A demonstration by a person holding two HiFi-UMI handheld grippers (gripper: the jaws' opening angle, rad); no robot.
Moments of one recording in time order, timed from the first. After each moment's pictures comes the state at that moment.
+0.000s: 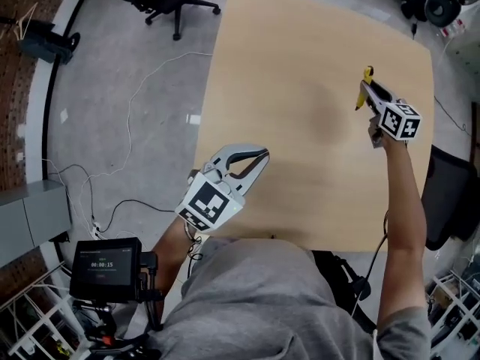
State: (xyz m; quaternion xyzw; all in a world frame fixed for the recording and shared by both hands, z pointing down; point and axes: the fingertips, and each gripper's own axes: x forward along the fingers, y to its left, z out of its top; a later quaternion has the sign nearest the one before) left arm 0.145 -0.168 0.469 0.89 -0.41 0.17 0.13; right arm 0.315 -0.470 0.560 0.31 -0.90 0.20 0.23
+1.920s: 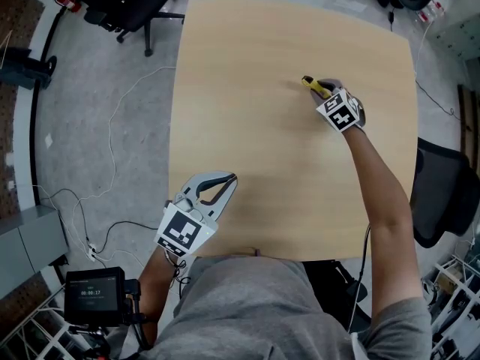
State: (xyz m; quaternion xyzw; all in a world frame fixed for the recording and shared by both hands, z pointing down) left arm 0.153 -0.164 0.493 0.88 -0.41 0.19 0.17; right arm 0.285 -0.477 0.675 0.19 -0.85 -0.06 0.49
